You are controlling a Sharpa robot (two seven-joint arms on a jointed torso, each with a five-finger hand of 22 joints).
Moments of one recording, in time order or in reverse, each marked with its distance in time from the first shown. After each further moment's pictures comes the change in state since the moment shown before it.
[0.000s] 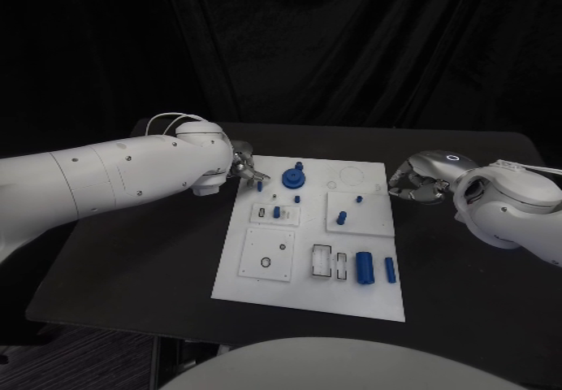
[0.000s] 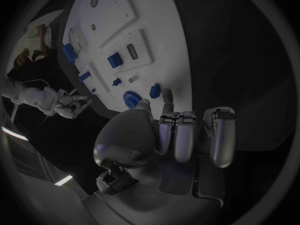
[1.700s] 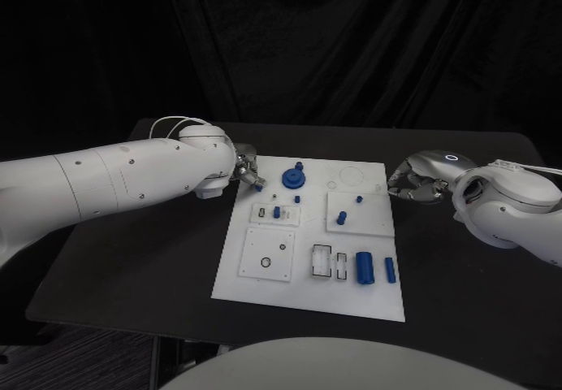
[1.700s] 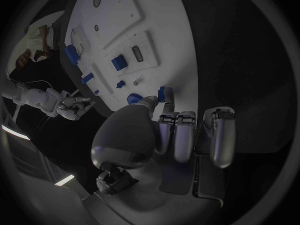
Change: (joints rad) left arm -0.009 0.003 0.000 0.012 0.000 -0.009 0.014; left_hand 0.094 -0.118 0.315 -0.072 0.160 0.042 -0.008 -0.083 -0.039 -0.003 -0.011 0.000 -0.003 0.000 -0.008 0.000 0.000 0.000 0.000 -0.008 -0.008 0.000; right arm 0.000 0.005 0.000 -0.002 0.000 -0.002 0.002; right_hand 0.000 0.000 0.006 0.000 0.004 0.000 0.000 0.000 0.000 0.000 0.000 0.000 0.000 0.000 0.000 0.000 0.000 0.000 0.000 0.000 -0.006 0.000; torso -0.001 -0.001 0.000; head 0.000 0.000
